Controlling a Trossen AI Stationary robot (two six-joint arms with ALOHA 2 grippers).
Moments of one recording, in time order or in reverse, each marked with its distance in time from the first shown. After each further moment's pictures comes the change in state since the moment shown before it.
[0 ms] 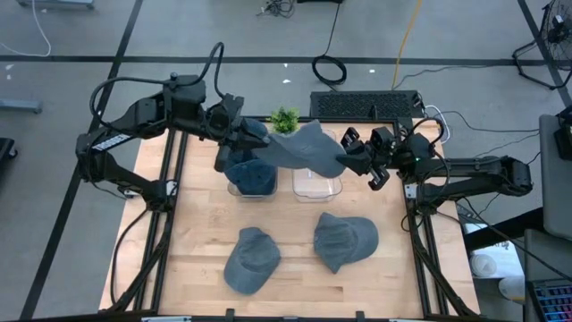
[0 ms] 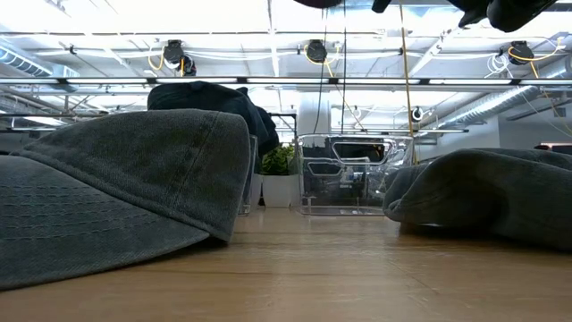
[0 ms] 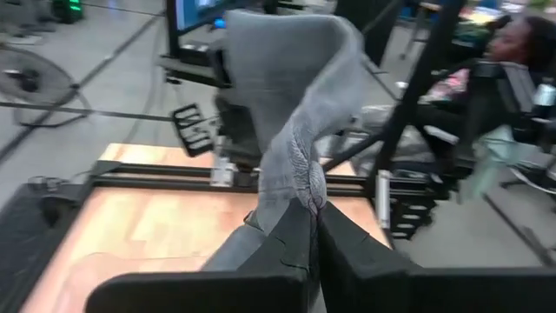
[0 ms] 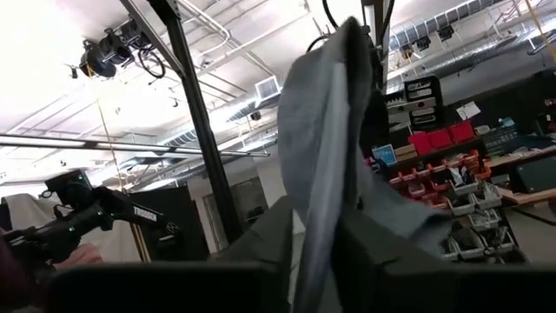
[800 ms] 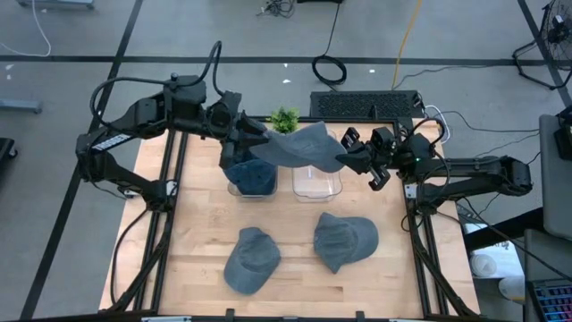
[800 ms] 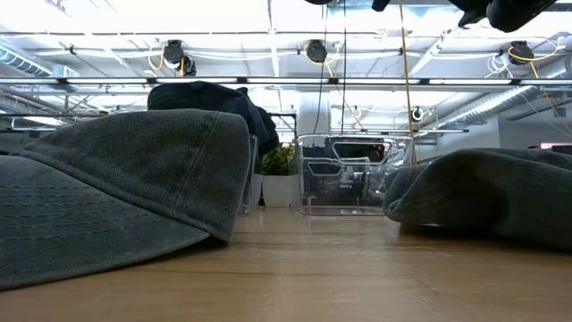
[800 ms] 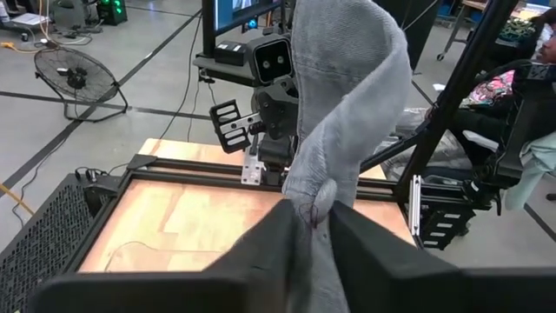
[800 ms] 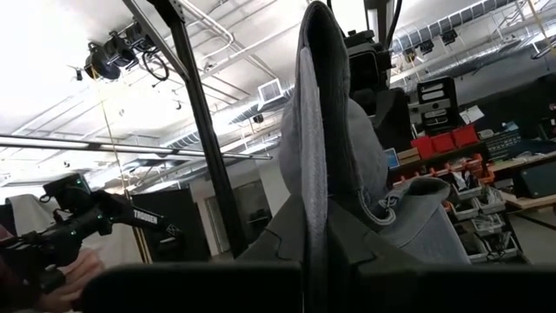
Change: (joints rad) left arm -0.005 0.003 0.000 -0.004 -0.108 -0.003; right arm 0.000 0.005 0.000 0.018 -0.001 -0.001
